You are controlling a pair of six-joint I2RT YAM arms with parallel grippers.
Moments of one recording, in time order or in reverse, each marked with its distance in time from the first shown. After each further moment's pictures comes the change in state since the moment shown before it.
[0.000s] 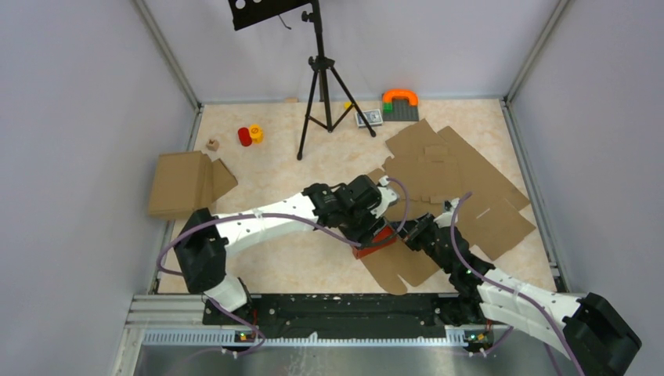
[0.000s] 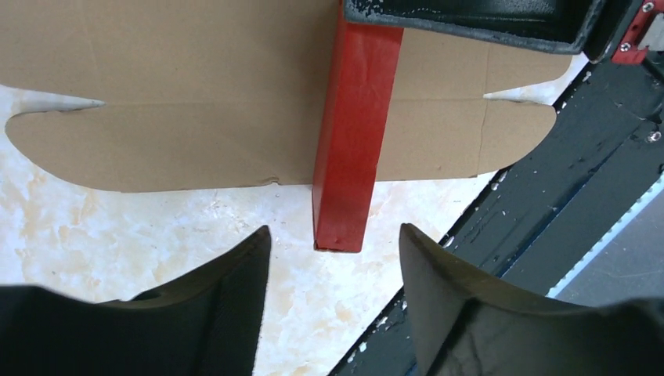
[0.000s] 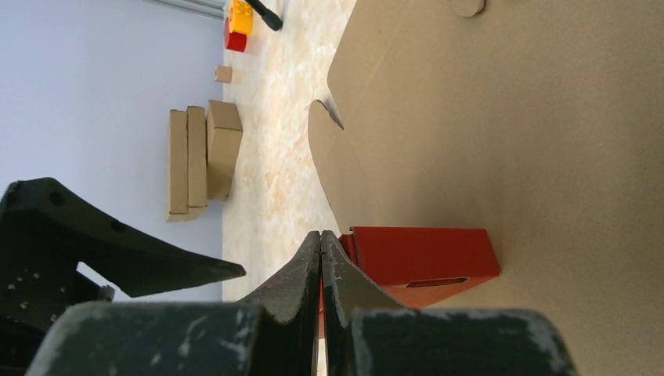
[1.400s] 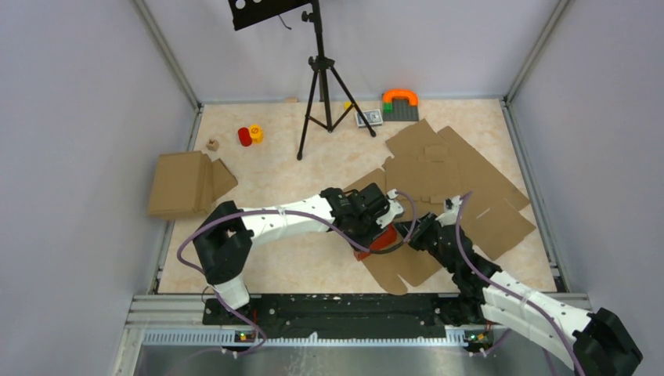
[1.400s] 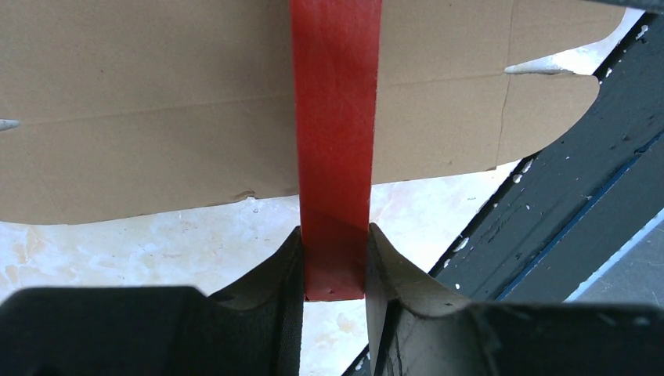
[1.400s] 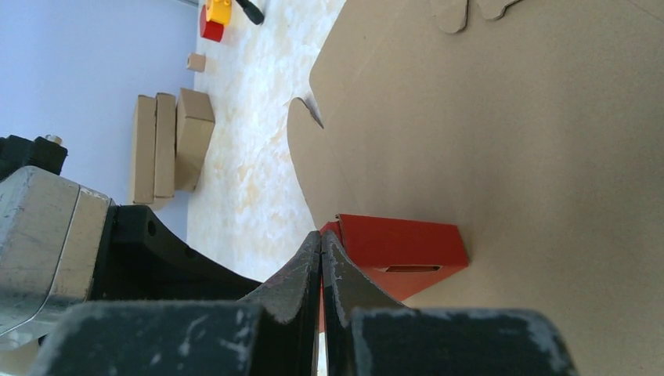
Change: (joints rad) left arm -0.025 0.138 0.010 0.006 0.036 0.063; right arm -0.026 -0.114 0.039 -0.176 -0.014 -0.109
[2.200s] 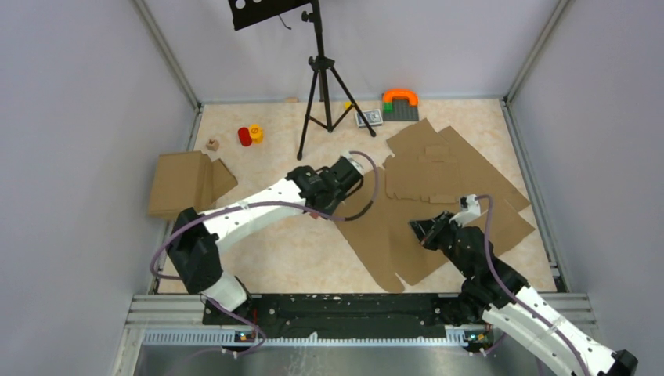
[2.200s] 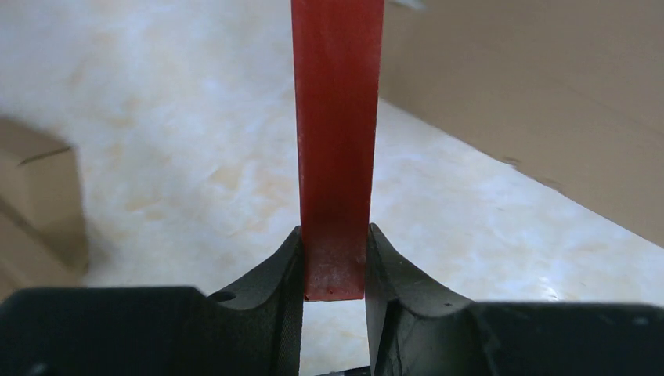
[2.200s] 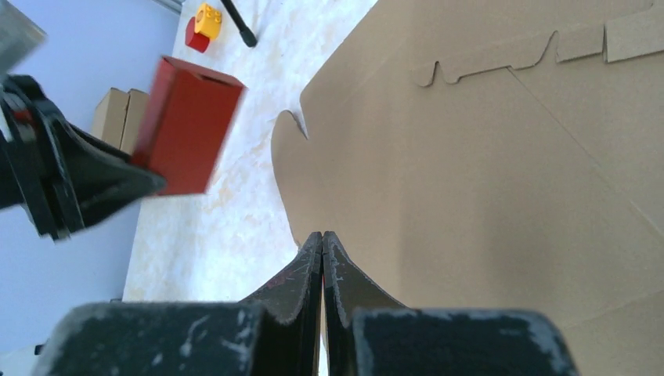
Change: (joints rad) left arm 0.135 -0.131 0.054 -0.219 -0.445 -0.121; right arm -0.003 -0.355 0.142 -0.465 0.071 -0.215
